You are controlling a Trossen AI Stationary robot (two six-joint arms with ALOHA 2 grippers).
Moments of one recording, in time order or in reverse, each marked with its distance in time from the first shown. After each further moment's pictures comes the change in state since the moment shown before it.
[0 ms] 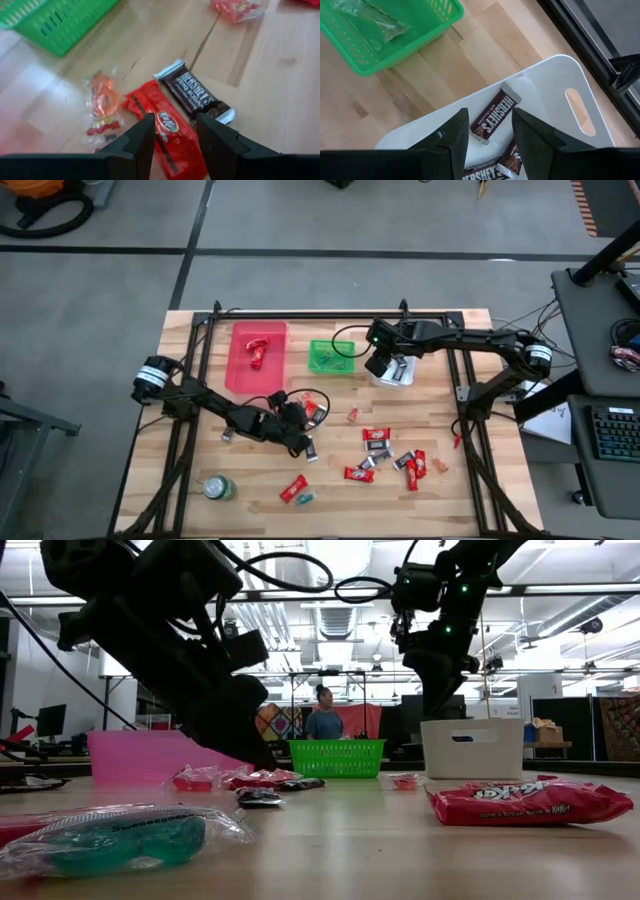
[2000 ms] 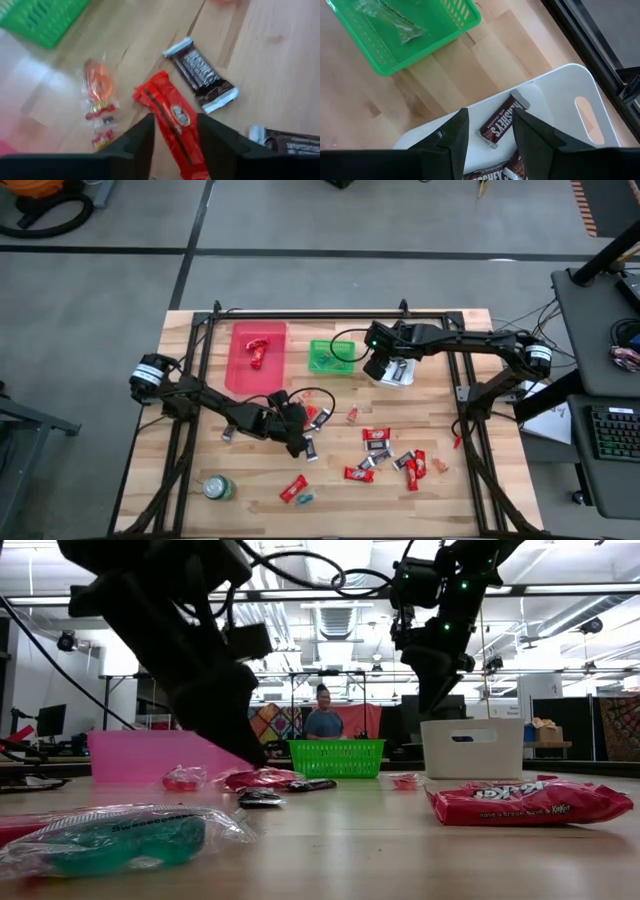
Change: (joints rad) left arm 0.010 -0.037 0.075 -0.217 0.100 0.014; right arm 0.031 0.000 -0.002 0.023 -0.001 -0.018
